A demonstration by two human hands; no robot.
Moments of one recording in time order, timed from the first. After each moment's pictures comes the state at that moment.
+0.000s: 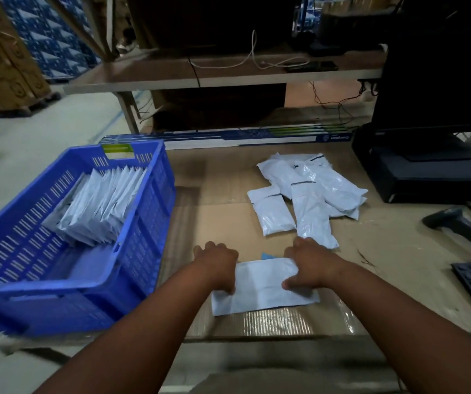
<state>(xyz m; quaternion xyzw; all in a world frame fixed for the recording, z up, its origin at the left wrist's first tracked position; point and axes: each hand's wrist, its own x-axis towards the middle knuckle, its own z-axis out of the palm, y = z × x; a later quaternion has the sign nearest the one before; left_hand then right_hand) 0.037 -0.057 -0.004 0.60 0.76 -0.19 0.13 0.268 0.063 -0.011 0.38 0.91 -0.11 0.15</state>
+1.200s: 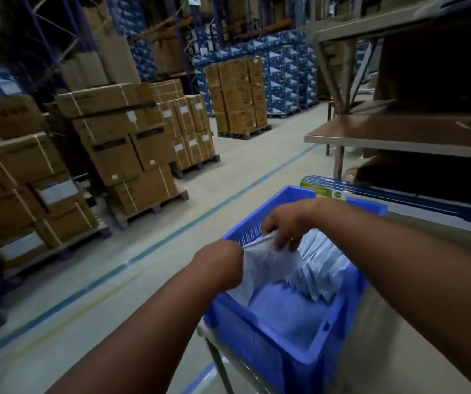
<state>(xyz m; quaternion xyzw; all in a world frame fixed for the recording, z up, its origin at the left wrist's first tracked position) -0.211 -0.270 0.172 0.25 0.96 -0.08 0.07 -0.236 -0.052 0.191 -0.05 0.94 -0.23 0.24</state>
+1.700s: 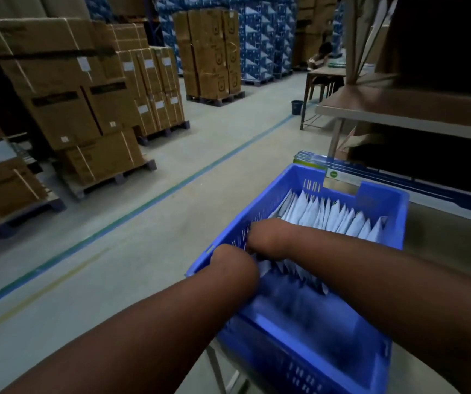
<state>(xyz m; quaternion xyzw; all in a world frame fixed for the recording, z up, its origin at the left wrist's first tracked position) -0.281 -0.257 0.093 0.34 0.89 -0.29 0.11 -0.324 -0.119 0.080 -0.22 0.95 0.19 0.15</state>
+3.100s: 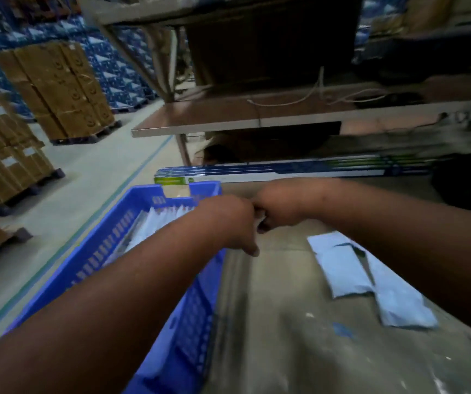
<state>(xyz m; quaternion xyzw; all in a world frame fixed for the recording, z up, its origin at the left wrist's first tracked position) -0.067 -0.019 0.232 0.60 0.78 -0.18 0.02 0.016 0.100 0.216 0.12 0.99 0.01 0.12</state>
